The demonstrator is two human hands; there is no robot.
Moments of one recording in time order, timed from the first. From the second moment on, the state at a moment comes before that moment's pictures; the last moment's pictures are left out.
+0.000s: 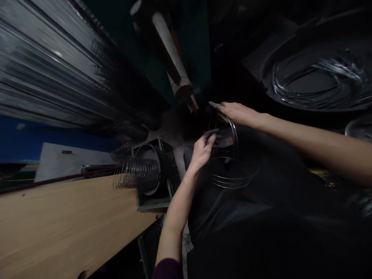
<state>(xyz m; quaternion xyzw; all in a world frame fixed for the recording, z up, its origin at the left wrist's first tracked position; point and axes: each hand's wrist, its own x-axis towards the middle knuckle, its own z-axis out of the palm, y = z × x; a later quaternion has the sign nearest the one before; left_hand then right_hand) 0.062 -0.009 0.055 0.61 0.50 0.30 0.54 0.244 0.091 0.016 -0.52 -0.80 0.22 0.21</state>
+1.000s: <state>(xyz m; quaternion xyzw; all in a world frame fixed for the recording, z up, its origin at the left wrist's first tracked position) 0.031 -0.109 0.018 0.83 0.47 0.16 0.27 0.256 -0.021 0.036 -0.50 -0.47 0.69 0.22</state>
